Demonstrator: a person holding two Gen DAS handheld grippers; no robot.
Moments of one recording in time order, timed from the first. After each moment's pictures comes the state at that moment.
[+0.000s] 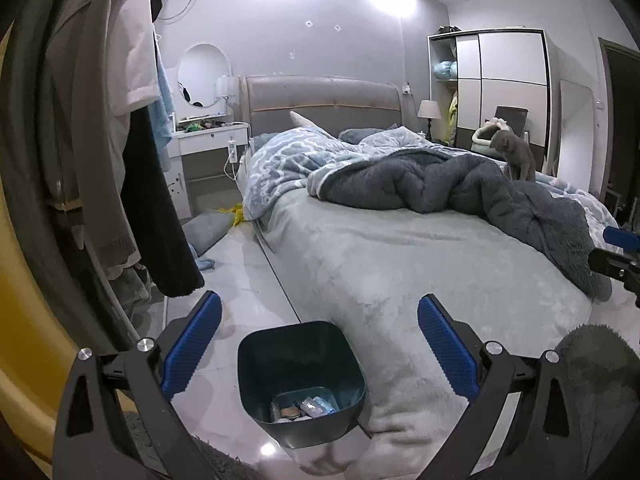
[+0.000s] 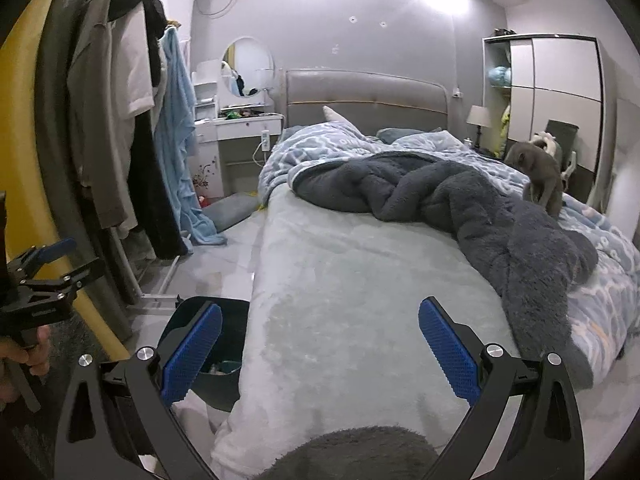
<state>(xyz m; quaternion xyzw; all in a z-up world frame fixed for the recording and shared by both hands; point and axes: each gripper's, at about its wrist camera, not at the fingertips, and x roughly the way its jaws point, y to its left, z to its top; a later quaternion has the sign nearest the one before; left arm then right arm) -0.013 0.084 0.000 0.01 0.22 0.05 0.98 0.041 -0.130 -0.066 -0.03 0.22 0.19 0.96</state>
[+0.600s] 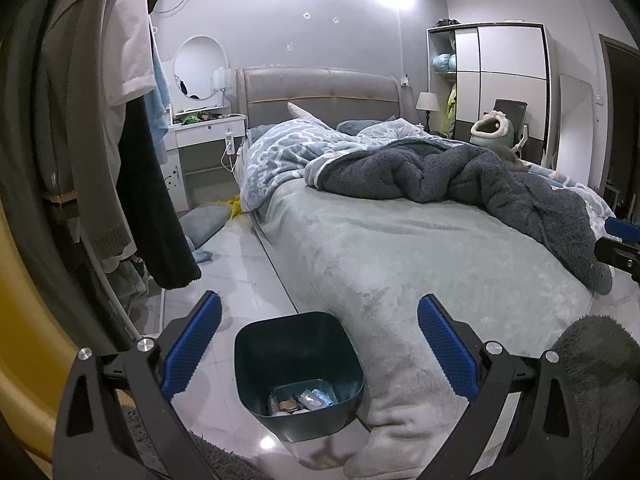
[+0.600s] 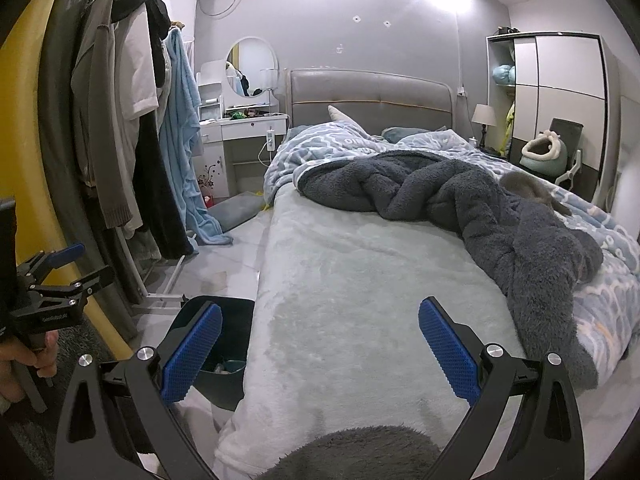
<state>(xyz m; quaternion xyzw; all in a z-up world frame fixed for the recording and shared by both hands) -0.012 0.084 -0.009 0.01 0.23 0.05 0.97 0.036 -0.145 -0.054 -0.02 0.22 0.20 0.96</state>
